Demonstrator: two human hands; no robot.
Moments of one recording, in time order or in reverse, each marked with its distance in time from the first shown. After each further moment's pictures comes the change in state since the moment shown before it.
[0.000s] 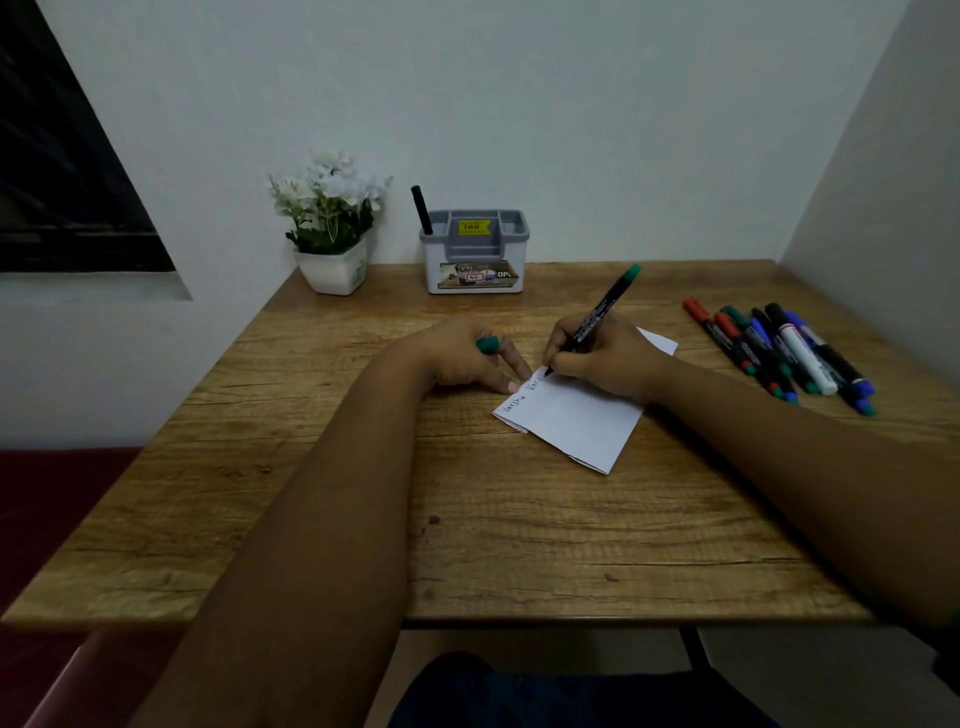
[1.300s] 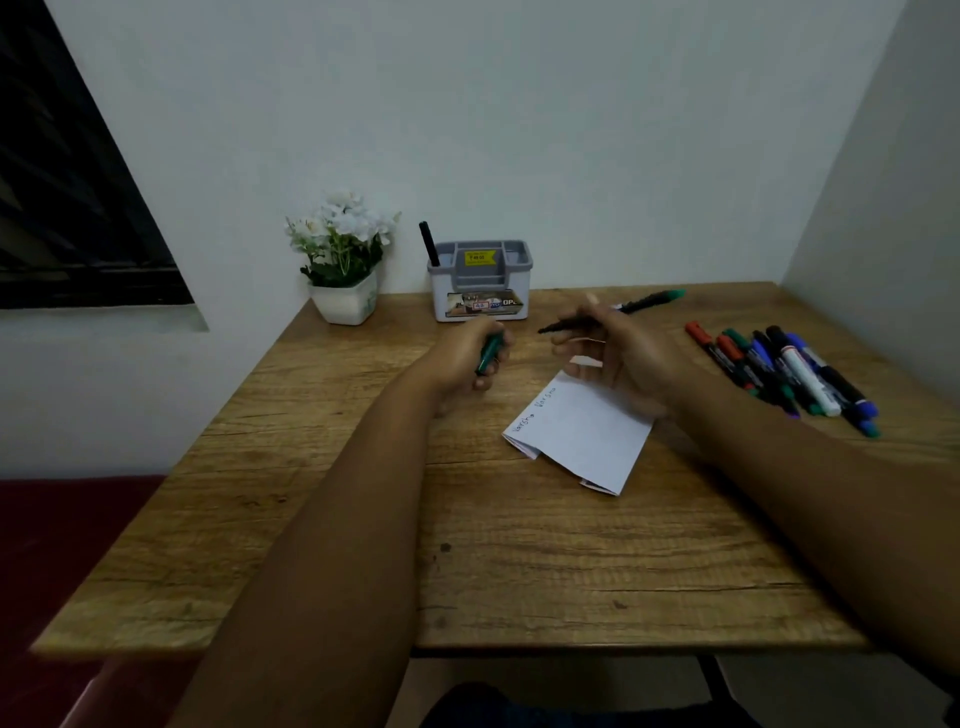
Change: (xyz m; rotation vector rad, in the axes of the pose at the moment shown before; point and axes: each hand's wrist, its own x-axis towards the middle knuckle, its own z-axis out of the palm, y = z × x) left_hand 0.001 0.014 0.006 -0.714 0.264 -0.017; right_hand 0.004 -0.013 -0.012 0.931 0.079 0.281
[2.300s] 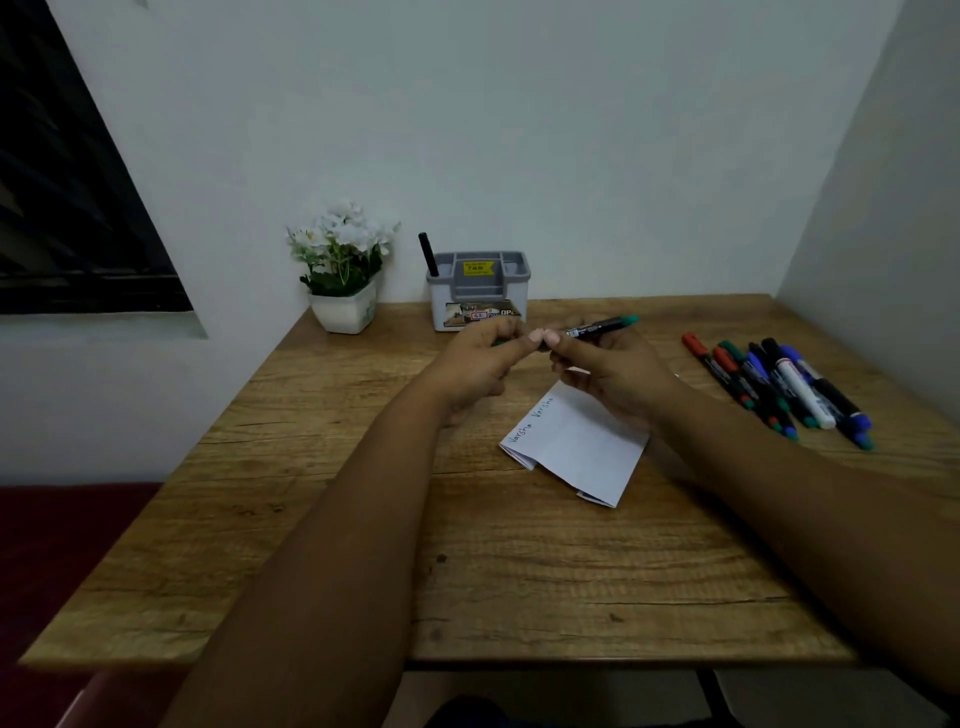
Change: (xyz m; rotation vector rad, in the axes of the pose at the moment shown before) left_hand -0.003 0.001 0.011 0.115 -0.081 0.216; right_hand -0.012 -0.001 0.021 -0.125 0.021 -0.138
